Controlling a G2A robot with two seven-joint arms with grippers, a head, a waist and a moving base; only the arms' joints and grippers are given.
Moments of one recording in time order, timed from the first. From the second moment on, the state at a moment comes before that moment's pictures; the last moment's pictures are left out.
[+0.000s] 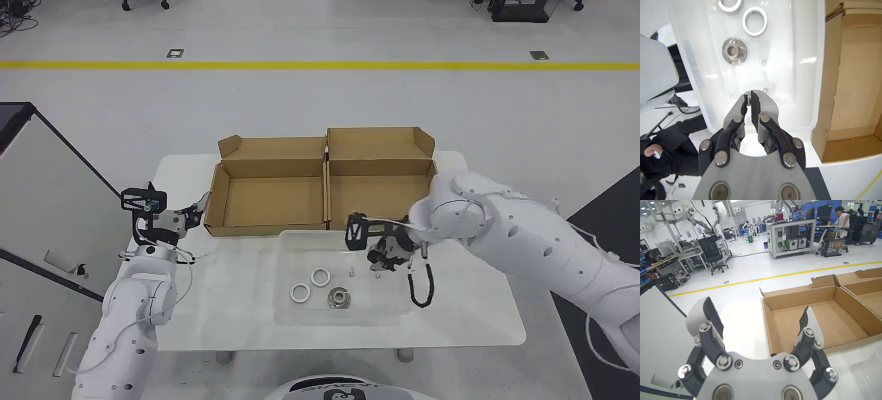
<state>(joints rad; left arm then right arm) 1.73 -1.15 -1.60 -1.80 1.33 0.00 0.00 -0.65 -0.78 0.45 -1.71 -0.25 -0.55 1.21</state>
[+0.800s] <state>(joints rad) 1.73 -1.15 -1.60 -1.80 1.33 0.00 0.00 -0.76 -0.73 0.63 -1.71 0.14 -1.01 0.77</state>
